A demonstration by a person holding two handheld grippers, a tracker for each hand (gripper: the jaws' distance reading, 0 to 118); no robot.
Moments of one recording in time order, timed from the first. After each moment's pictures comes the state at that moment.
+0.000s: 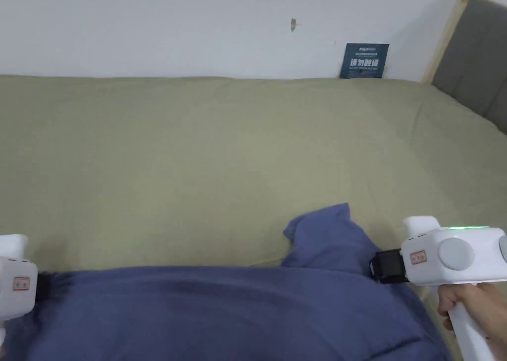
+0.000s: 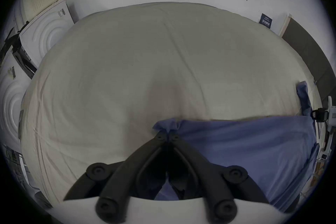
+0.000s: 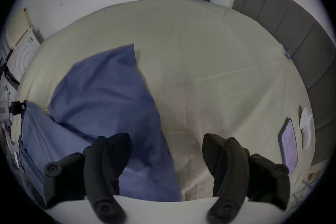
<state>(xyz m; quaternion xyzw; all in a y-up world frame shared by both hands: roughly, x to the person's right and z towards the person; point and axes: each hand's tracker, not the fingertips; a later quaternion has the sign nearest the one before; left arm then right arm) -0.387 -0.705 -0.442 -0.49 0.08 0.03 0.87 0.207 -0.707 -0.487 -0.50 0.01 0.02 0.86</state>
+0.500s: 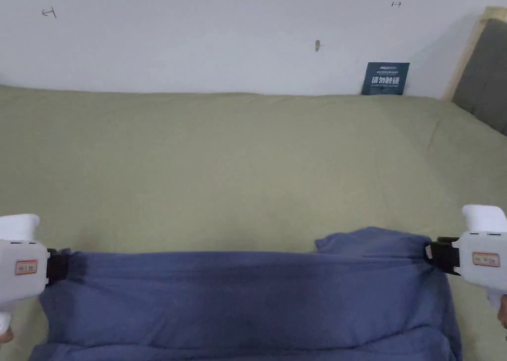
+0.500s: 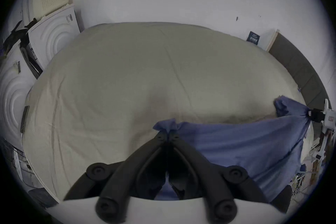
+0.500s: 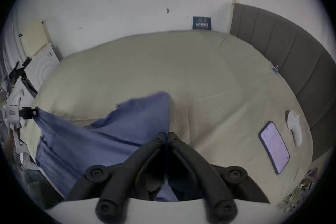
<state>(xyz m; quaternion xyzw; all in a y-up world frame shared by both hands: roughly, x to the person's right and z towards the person) -0.406 -0.619 -0.343 -0.42 0.05 0.06 0.90 0.213 -0.599 -0.375 -0.38 0.05 -0.02 0.92</state>
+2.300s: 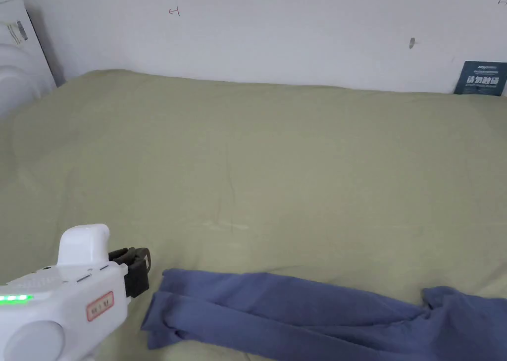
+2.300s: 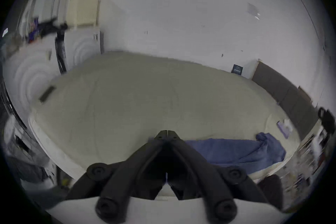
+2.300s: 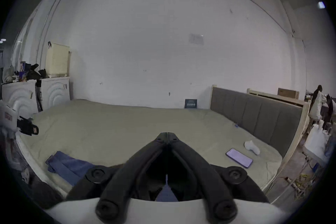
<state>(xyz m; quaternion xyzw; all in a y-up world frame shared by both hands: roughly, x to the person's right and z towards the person) -0.413 -0.595 -0.132 -0.31 0.06 0.16 0.93 0.075 -0.530 -0.084 -0.04 -0.01 0.04 1.00</state>
